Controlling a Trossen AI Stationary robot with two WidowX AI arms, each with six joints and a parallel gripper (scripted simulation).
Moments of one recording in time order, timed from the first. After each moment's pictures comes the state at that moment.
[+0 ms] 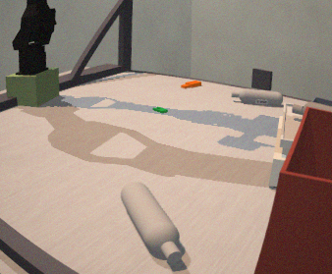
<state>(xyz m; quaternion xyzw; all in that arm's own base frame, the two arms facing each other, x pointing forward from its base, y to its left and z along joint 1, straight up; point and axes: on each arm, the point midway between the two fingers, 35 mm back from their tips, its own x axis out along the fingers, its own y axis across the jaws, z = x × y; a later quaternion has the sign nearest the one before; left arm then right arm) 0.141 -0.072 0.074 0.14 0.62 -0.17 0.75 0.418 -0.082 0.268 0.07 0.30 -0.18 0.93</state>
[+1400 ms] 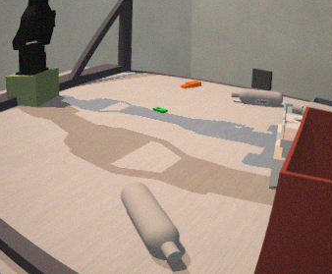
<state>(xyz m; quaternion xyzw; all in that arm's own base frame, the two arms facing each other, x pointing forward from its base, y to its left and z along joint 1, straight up) 0.094 -0.070 0.072 0.16 0.55 -0.22 0.79 0.457 -0.133 0.261 0.04 0.28 -0.13 0.95</state>
